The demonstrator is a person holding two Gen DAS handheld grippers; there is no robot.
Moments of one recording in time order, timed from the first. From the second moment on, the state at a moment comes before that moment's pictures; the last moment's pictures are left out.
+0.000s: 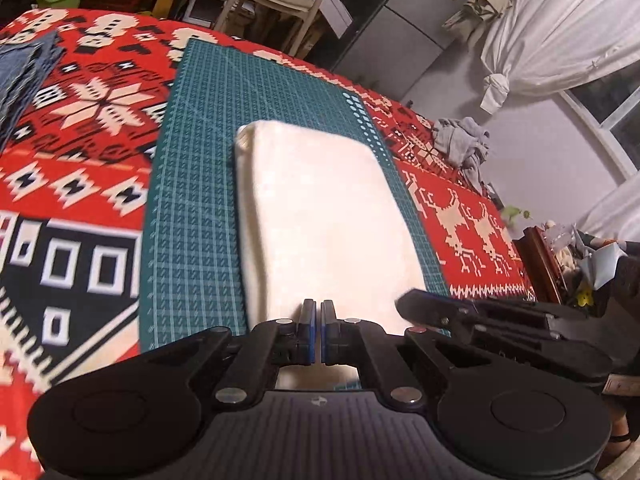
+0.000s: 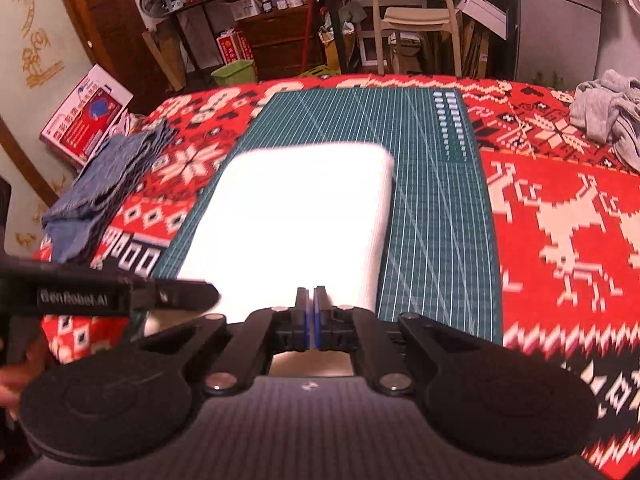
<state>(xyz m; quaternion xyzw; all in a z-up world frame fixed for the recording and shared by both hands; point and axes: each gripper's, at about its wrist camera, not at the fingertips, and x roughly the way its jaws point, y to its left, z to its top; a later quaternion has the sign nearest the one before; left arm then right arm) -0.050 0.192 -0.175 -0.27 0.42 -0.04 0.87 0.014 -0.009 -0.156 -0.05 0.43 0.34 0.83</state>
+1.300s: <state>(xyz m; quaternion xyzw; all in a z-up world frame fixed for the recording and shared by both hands) 0.014 0.216 -0.160 -0.28 0.40 -0.03 0.87 0.103 0.039 -0.149 -0.14 0.37 0.33 0.86</state>
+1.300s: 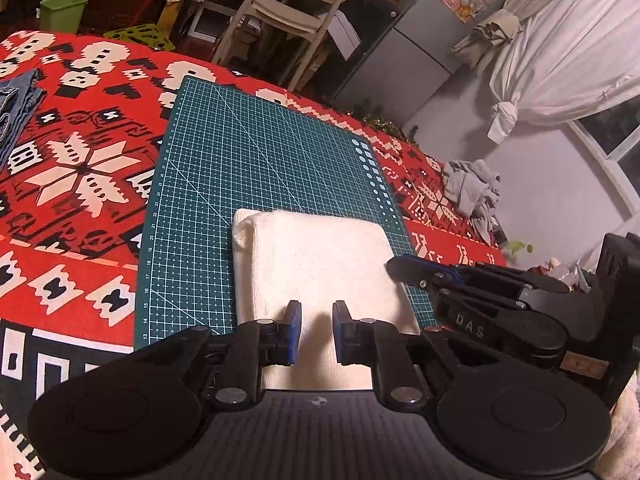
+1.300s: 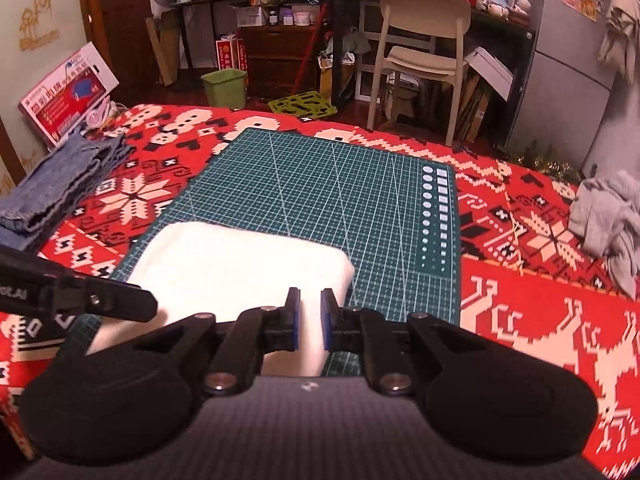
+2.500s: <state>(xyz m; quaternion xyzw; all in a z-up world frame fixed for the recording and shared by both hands) 0.010 0.220 -0.153 -0.28 0.40 -0.01 0.87 0.114 0.029 -0.147 -0.12 0.36 0.33 0.86</state>
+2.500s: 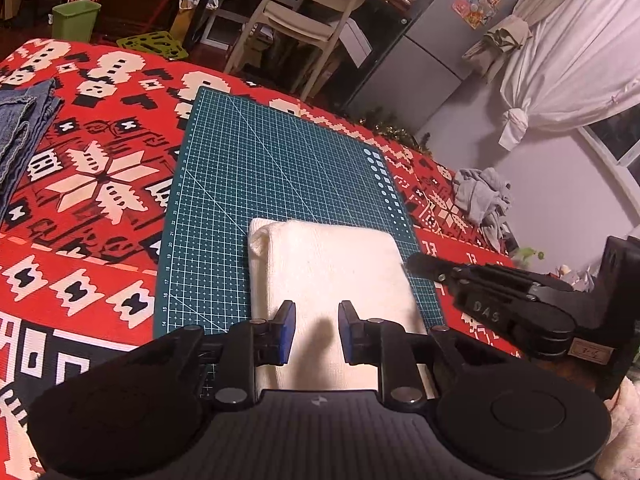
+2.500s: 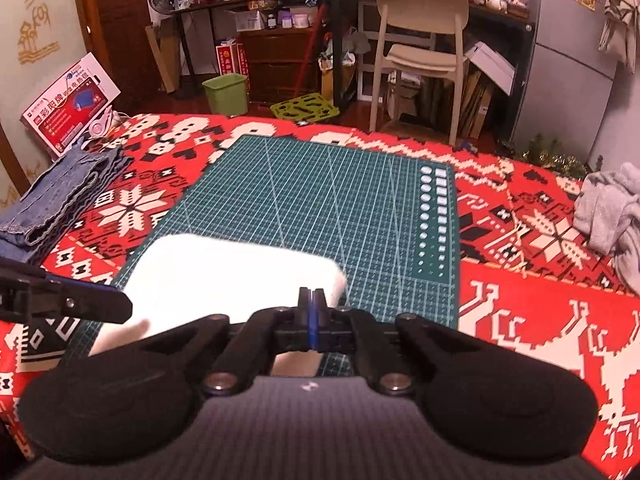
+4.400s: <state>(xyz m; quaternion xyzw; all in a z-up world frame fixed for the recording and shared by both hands) 0.014 0.214 -0.144 -0.25 0.41 0.02 0.88 0.148 -0.058 -0.148 -0.07 0.38 0.28 0.88</state>
